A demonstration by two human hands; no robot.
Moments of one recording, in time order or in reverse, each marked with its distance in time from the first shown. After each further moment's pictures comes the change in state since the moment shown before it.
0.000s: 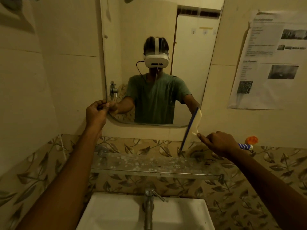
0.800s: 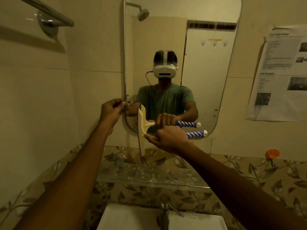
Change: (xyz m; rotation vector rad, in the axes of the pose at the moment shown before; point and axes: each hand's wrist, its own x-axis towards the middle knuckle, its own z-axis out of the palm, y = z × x) left_hand 0.026 0.042 -0.013 -0.092 -0.165 0.056; right_hand 0.045 -0.217 -0.045 -0.021 0.203 -0.477
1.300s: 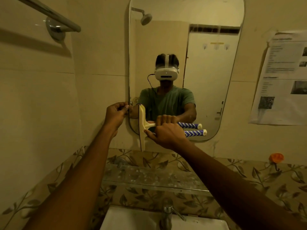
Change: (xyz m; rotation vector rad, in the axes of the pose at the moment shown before) left_hand 0.002 0.000 0.001 0.024 0.000 -0.031; right_hand 0.024 -0.003 0.003 -0.065 0.040 0.057
